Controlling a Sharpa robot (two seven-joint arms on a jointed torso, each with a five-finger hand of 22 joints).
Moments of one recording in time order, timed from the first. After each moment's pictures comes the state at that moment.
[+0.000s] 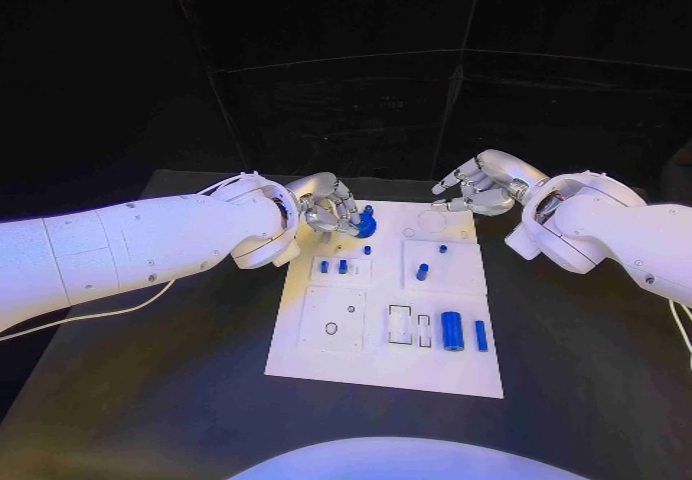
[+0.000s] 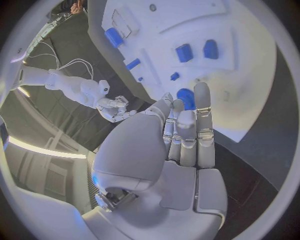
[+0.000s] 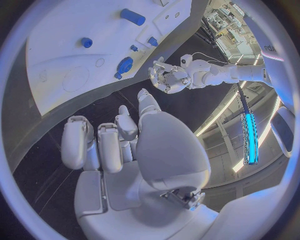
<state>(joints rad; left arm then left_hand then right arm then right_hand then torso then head) 1.37 -0.69 -0.21 1.43 -0.93 -0.26 -0.13 1.47 -0.03 0.24 0.03 0.05 0.77 0.14 0.57 0.35 0.92 0.05 0.72 0.55 1.30 -0.02 1.12 1.00 0.16 1.16 0.08 0.67 0.61 1.28 -0.82 -0.04 1.42 -1.02 -0.26 0.03 1.39 -0.03 -0.11 0.17 0.28 0.95 0.16 0.08 0.07 1.30 0.07 1.18 1.16 1.47 0.00 1.42 1.31 0.05 1.37 0.10 1.42 1.26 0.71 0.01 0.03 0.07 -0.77</state>
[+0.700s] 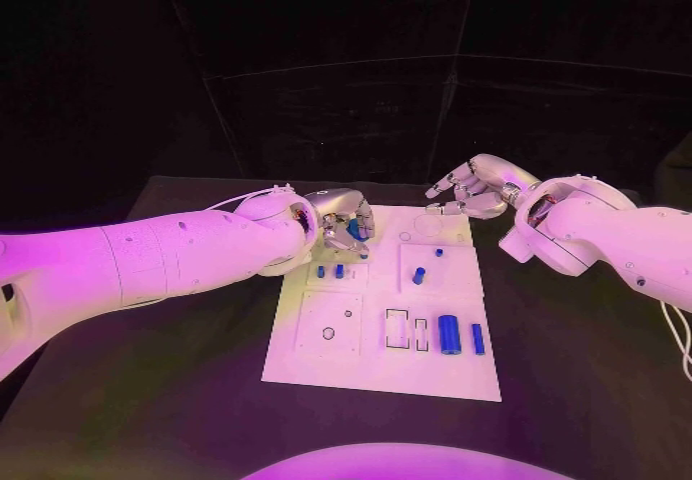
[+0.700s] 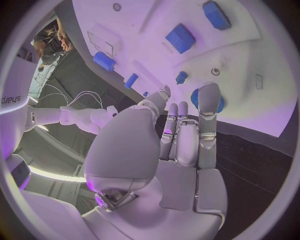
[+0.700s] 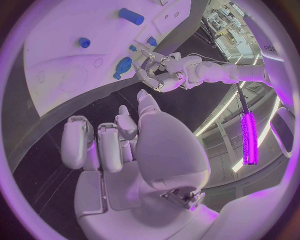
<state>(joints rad) 1.34 -0.55 -0.24 1.26 -1.22 -0.25 0.01 1.38 -0.14 0.29 0.02 0.05 0.89 0.13 0.36 0.14 0.88 0.08 0.48 0.26 1.46 0.00 1.35 1.21 0.16 1.35 0.09 0.85 0.76 1.28 -0.82 -0.04 1.42 -1.02 -0.27 0.03 1.39 -0.02 -0.11 0.17 0.33 0.95 0.16 0.08 0.07 1.29 0.07 1.17 1.15 1.47 0.00 1.42 1.31 0.05 1.37 0.10 1.42 1.26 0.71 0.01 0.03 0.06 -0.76</state>
